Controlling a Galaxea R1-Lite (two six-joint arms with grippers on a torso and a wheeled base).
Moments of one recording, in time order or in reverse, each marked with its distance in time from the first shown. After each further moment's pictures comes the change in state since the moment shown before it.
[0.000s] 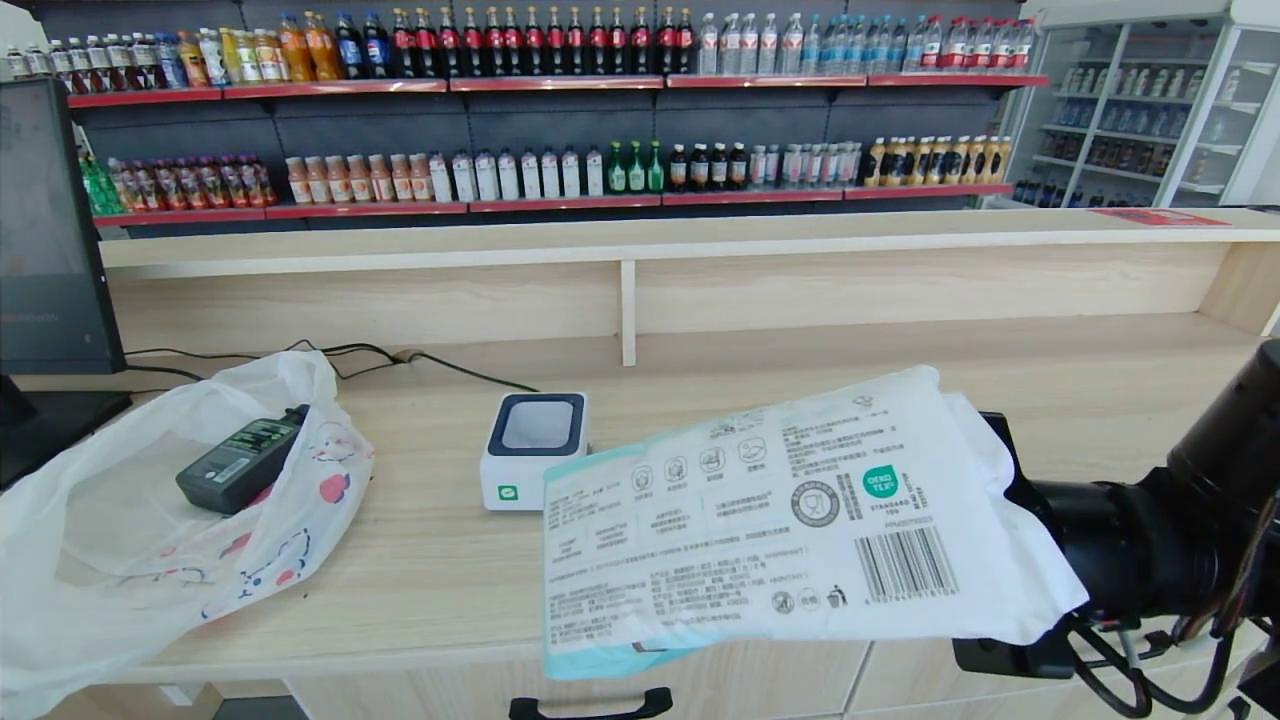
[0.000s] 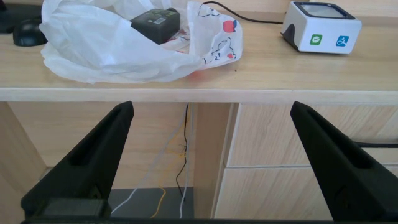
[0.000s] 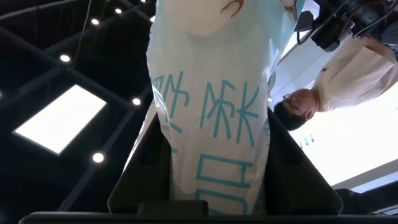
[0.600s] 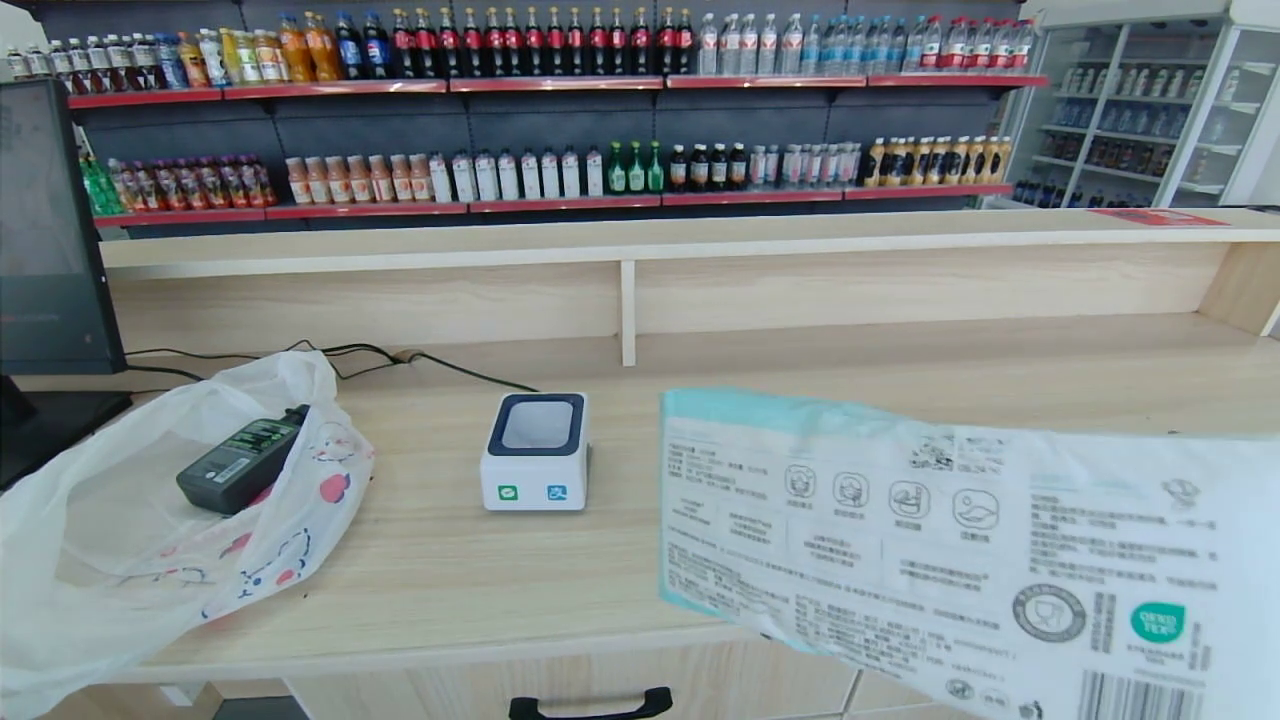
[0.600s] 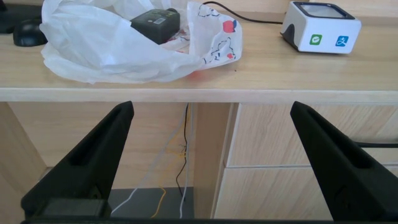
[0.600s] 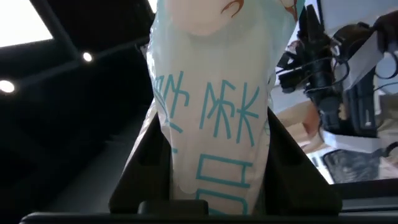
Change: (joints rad) left arm 0.000 0.000 0.000 0.000 0.000 0.000; right arm -0.116 -0.268 0.170 0.000 0.001 -0.518
